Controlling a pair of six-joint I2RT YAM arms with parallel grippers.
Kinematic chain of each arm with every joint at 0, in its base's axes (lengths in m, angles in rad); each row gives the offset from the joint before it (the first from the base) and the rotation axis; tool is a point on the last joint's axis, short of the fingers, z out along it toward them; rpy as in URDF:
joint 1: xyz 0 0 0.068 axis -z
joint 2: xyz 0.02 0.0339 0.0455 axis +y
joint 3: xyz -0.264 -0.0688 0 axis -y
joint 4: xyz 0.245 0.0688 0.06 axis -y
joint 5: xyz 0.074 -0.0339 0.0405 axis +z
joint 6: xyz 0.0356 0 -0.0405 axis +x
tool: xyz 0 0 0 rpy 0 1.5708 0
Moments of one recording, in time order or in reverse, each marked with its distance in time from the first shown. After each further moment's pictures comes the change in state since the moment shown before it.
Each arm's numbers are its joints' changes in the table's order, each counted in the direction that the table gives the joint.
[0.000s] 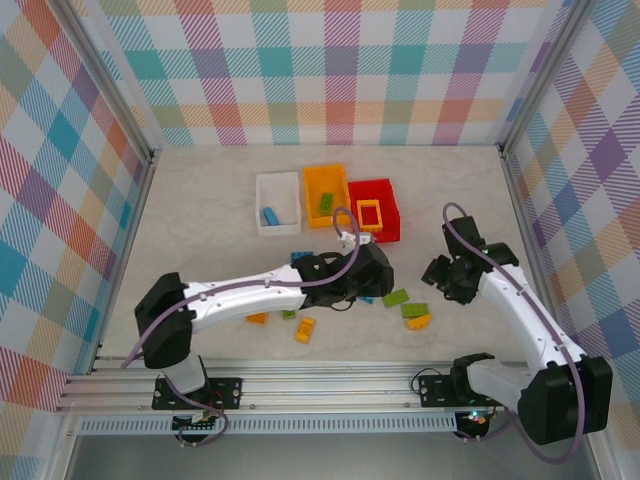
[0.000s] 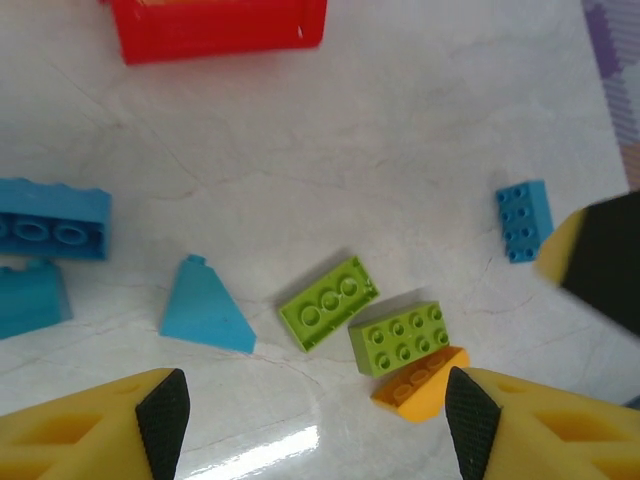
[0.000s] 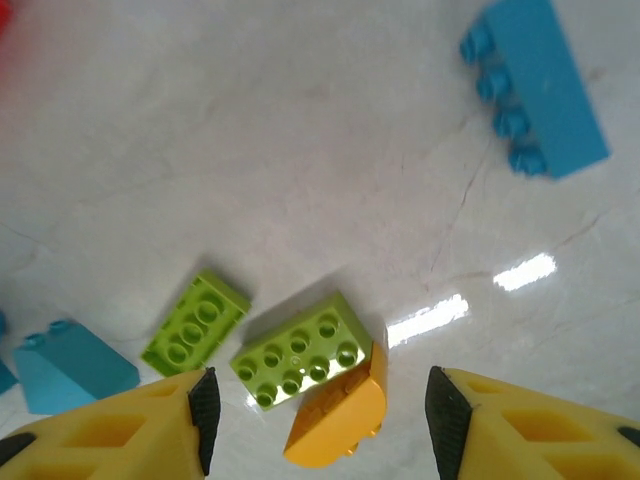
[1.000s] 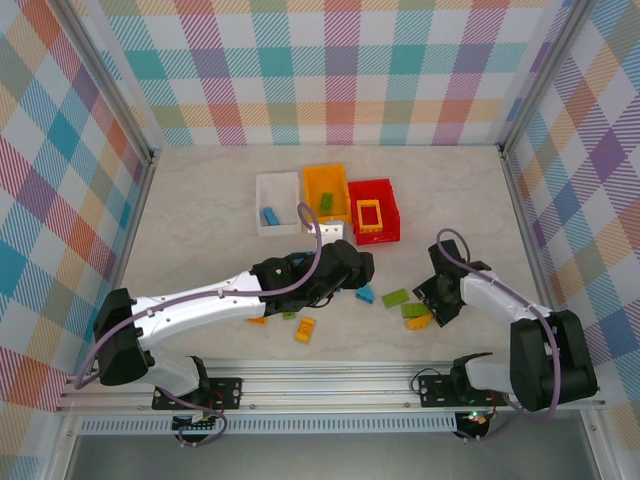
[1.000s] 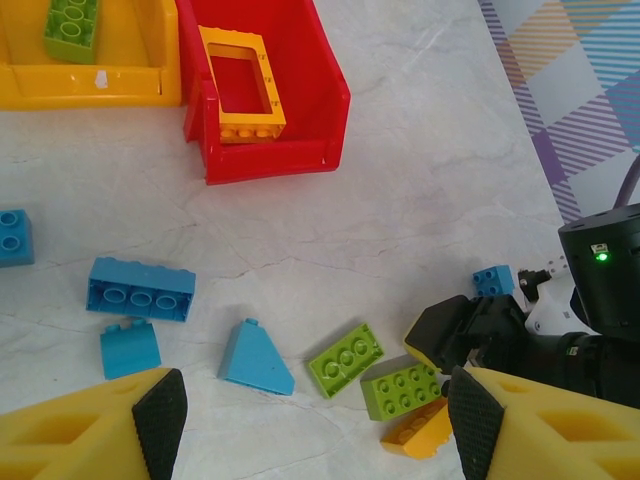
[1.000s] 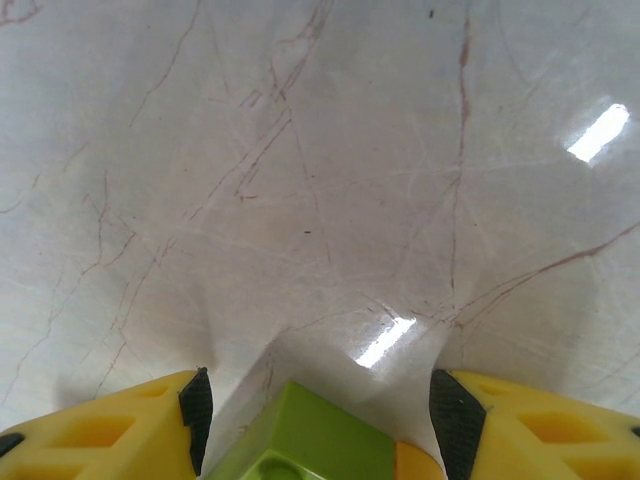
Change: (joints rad) left arm 0.000 -0.206 -0.099 0.019 0.141 0.037; right arm -0.009 0.167 -0.266 0.350 0.062 0.413
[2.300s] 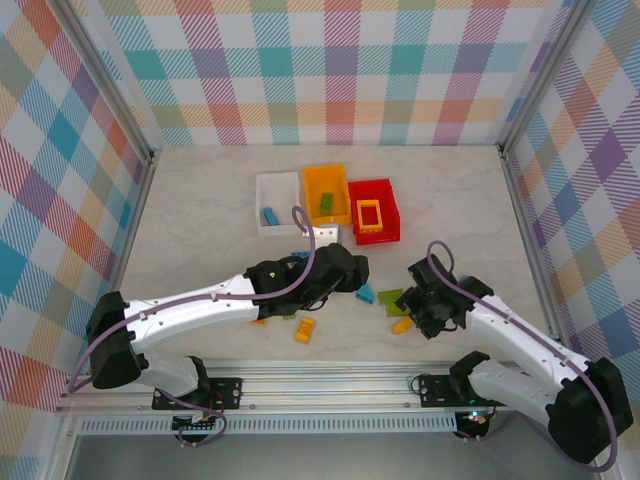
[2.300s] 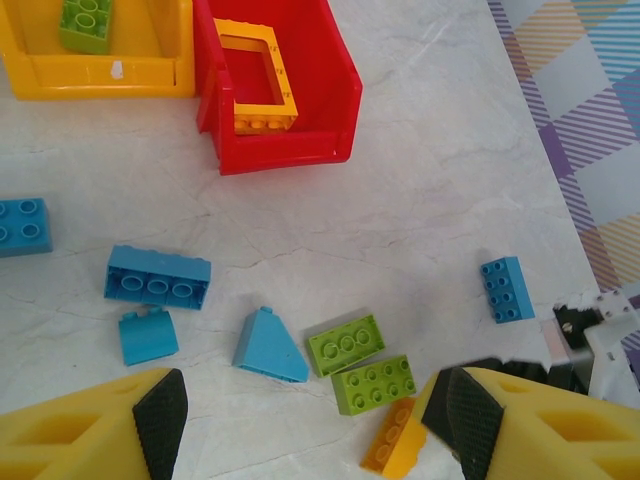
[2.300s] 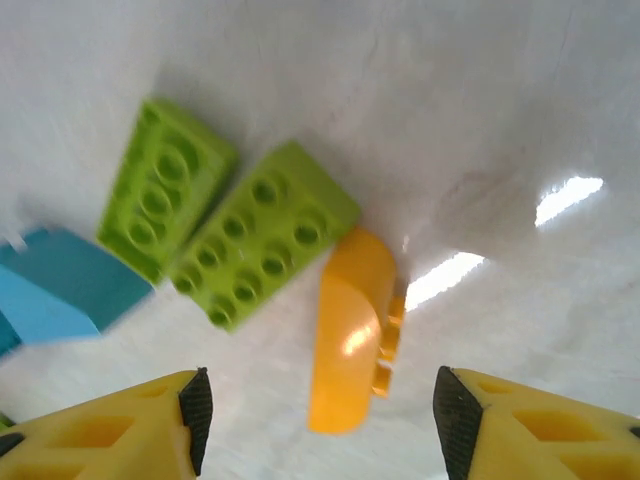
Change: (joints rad) left arm 0.000 -0.043 -0.048 -0.002 -0.003 -0.002; right arm -0.354 -0.293 0.022 -0.197 0.003 0.147
